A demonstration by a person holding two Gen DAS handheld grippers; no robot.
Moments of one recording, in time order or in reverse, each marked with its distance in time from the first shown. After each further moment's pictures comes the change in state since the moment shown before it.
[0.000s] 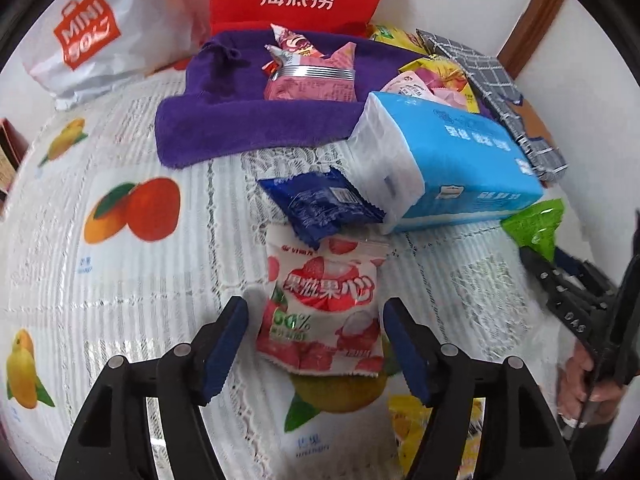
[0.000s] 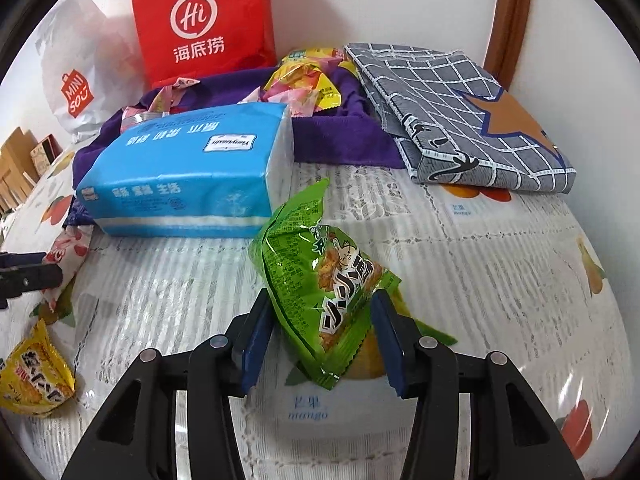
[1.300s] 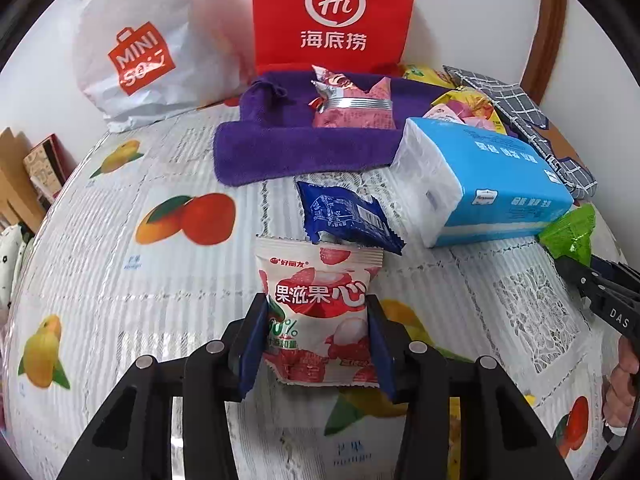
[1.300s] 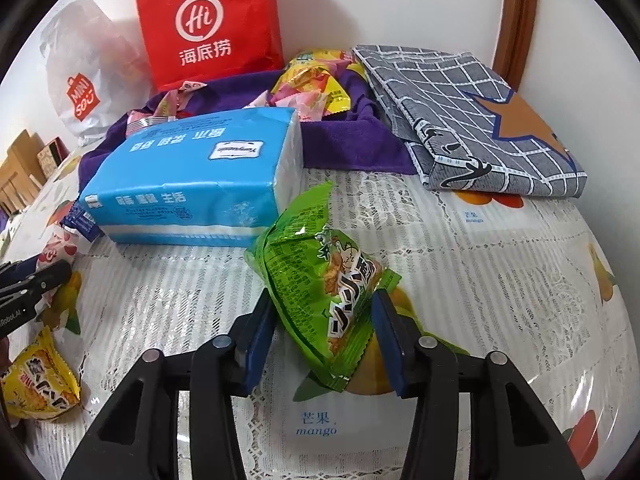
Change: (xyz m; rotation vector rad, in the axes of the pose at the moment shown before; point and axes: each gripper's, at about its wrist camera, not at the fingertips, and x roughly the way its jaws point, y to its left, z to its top) left arm -0.010 0.011 -0.029 -0.040 -0.190 0.140; right arm -0.001 0.001 0.000 -0.020 -0.015 0.062
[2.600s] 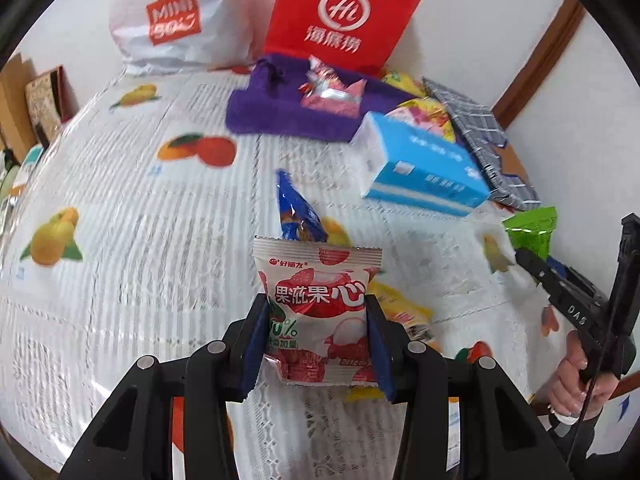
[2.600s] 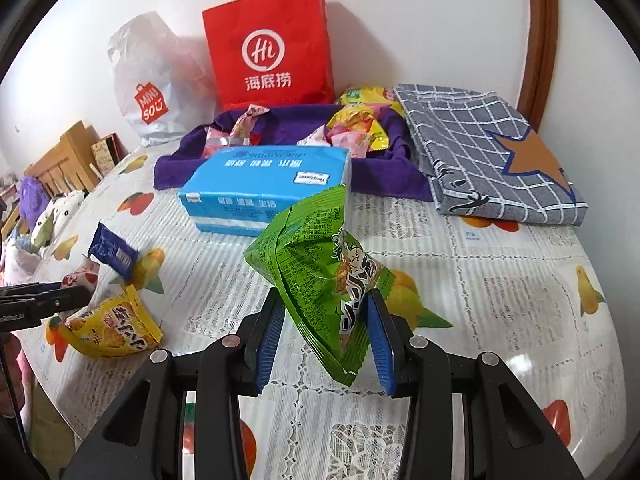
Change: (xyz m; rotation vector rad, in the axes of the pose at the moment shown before) left arm -0.080 0.009 -0.037 -0.155 0.069 -0.190; right arm -0.077 0.000 -0.011 -0.055 -0.073 0.117
